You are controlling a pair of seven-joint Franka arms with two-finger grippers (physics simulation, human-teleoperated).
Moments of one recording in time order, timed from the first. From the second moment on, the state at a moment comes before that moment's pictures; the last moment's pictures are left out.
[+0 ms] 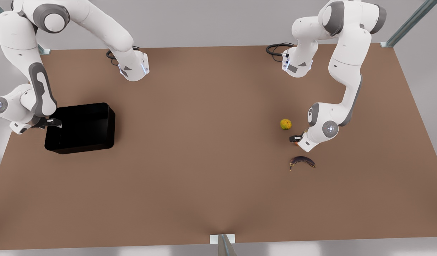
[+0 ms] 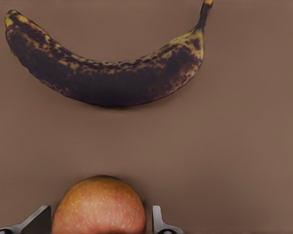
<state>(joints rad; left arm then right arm) 0.02 0.45 -0.13 -2.21 0.01 2.47 -0.13 -0.80 0.42 0.05 -2.14 -0.22 2.48 -0.67</state>
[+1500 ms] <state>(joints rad) 0.02 0.45 -0.13 -2.20 0.02 2.47 -0.13 -0.15 0.47 0.50 -1.79 -0.12 2.04 0.40</state>
